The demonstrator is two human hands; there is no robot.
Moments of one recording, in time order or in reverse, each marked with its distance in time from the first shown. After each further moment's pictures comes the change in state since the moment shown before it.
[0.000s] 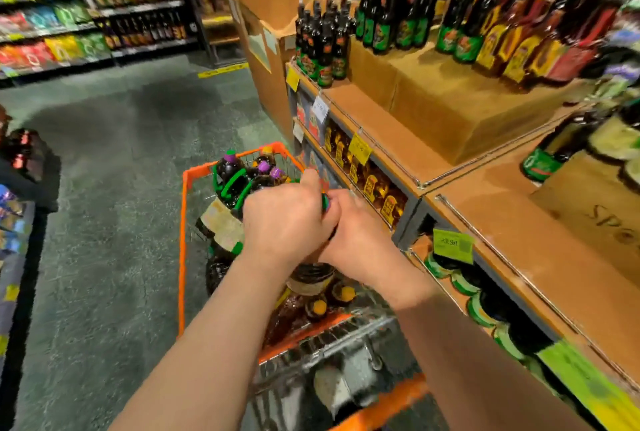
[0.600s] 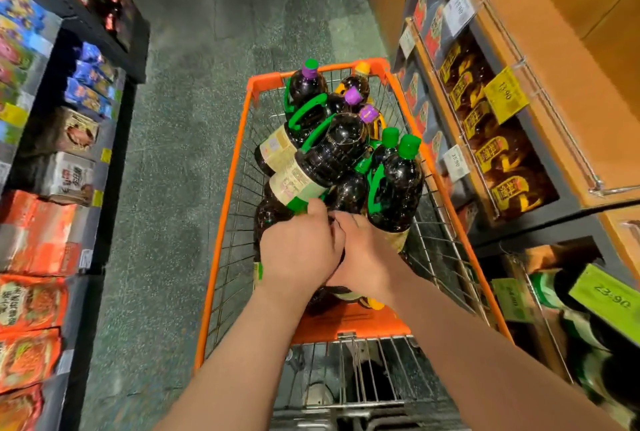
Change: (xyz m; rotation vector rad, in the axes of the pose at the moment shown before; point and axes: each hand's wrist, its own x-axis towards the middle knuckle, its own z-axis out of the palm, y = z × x) left_hand -0.044 -0.073 0.190 0.016 -0.536 -0.448; right_hand 0.114 0.084 0.185 0.022 -0.567 -0.090
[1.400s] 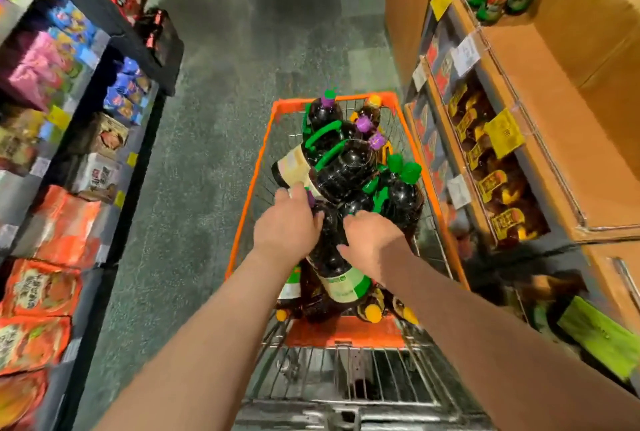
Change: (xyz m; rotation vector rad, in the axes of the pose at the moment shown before) left_hand 0.026 -0.031 -0.026 -0.182 -0.159 -0.174; right_hand 0.016 -0.036 -0.055 -0.686 -0.144 -0.067
